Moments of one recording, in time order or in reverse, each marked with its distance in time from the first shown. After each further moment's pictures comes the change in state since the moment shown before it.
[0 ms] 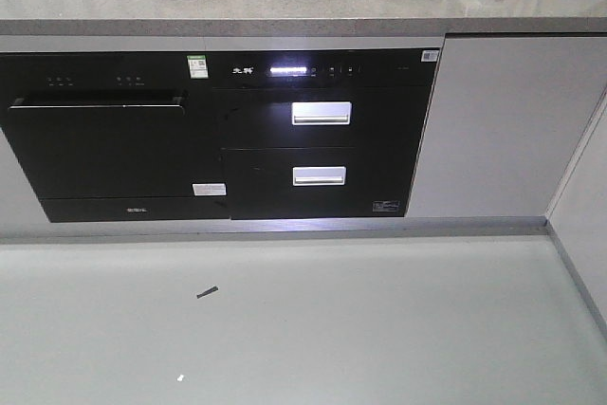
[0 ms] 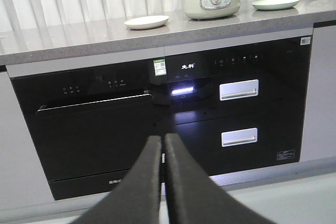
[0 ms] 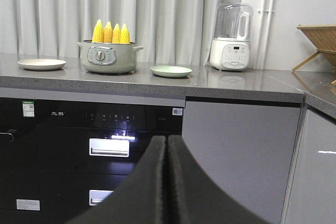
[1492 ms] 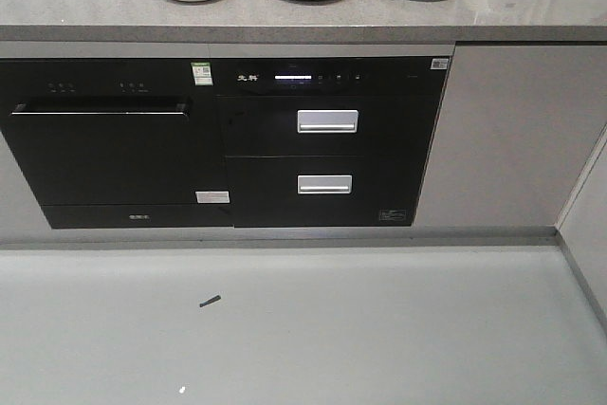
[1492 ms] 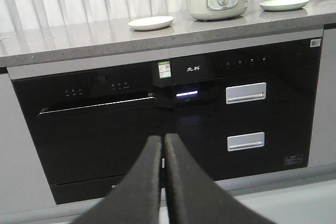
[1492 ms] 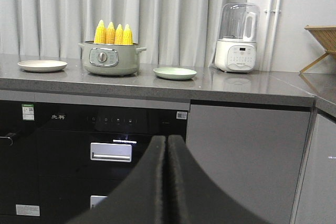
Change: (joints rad) left arm 0.000 0.000 0.000 0.000 0.000 0.000; right arm 0.000 0.000 0.000 0.000 0.000 0.000
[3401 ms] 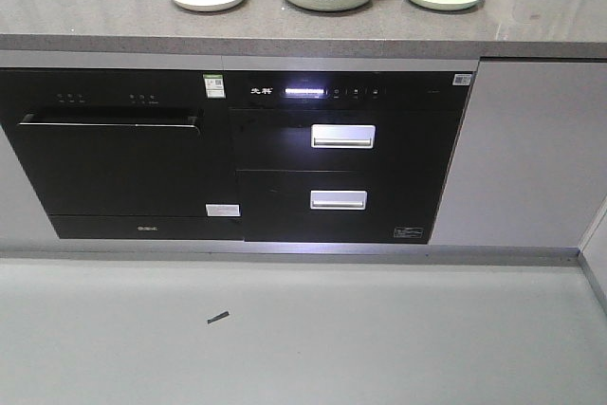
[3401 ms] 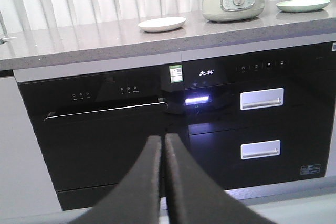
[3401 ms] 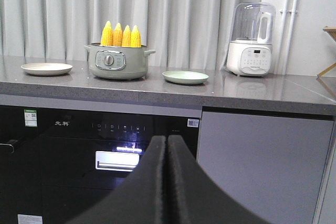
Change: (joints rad) left arm 0.000 0.000 0.000 0.000 0.000 0.000; right arm 0.000 0.000 0.000 0.000 0.000 0.000
